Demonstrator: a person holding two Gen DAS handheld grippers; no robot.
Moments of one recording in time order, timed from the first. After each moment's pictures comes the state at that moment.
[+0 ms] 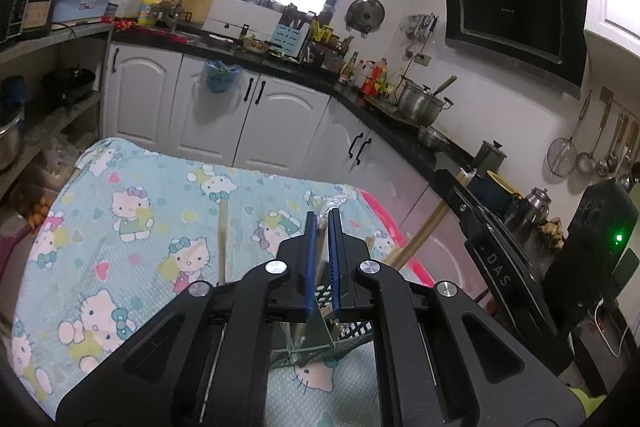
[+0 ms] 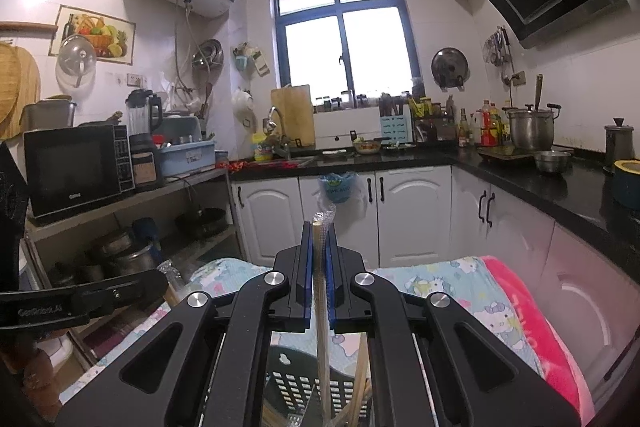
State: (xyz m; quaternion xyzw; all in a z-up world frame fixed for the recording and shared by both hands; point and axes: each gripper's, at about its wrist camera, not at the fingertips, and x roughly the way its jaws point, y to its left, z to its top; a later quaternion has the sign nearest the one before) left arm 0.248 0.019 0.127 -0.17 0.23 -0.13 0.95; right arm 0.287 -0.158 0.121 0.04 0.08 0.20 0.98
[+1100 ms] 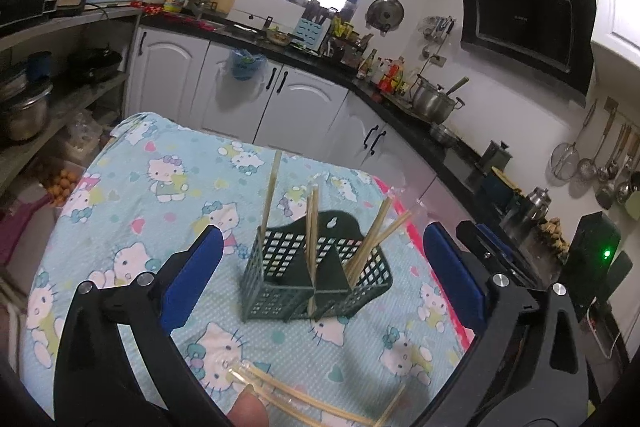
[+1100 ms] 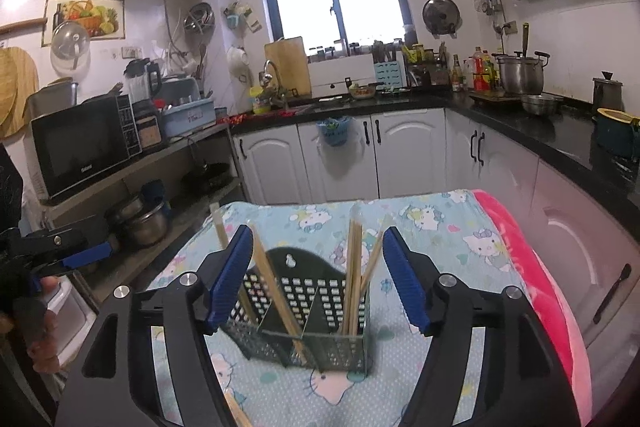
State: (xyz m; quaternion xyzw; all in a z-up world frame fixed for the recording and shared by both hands) left arm 0.183 0.051 0.118 -0.19 0.25 -0.10 0.95; right arm 0.223 -0.182 0.103 0.05 0.18 0.20 0.96
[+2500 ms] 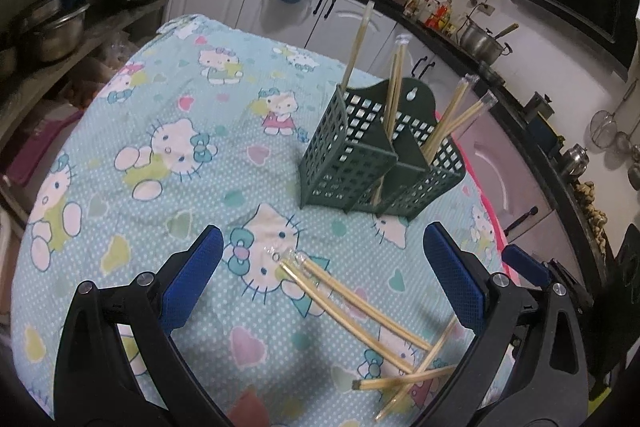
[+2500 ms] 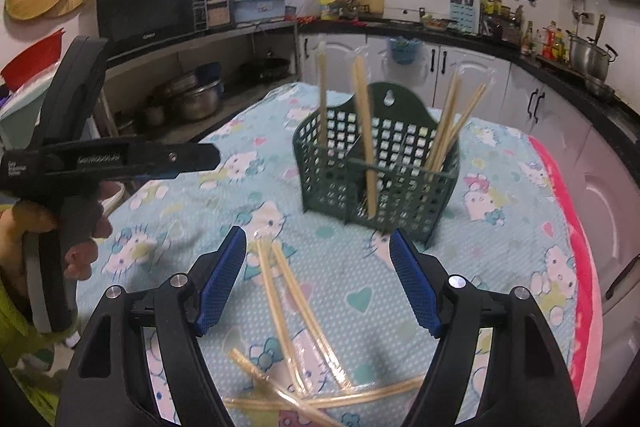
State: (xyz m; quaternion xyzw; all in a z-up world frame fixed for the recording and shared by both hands) left arm 0.150 0.066 0.018 -0.20 0.37 -0.05 0.91; right arm 0.145 -0.134 0.025 -0.08 0.30 0.30 0.90
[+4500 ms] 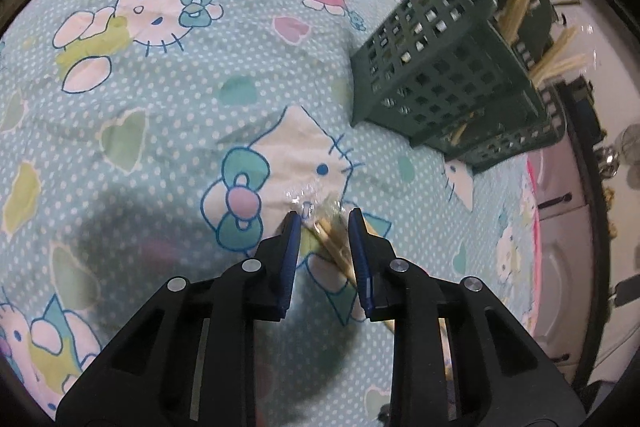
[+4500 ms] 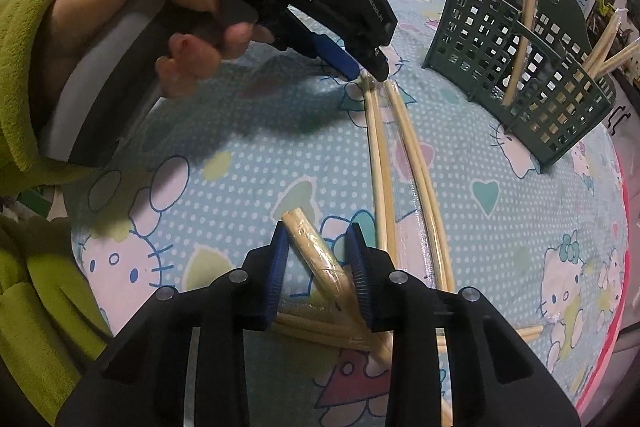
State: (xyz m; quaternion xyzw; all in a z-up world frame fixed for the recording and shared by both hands) left arm 0.211 0.072 -0.088 -0.27 0.51 -0.05 0.81; right arm 0.110 -0.074 -0.083 -0.26 0.42 0.39 0.77
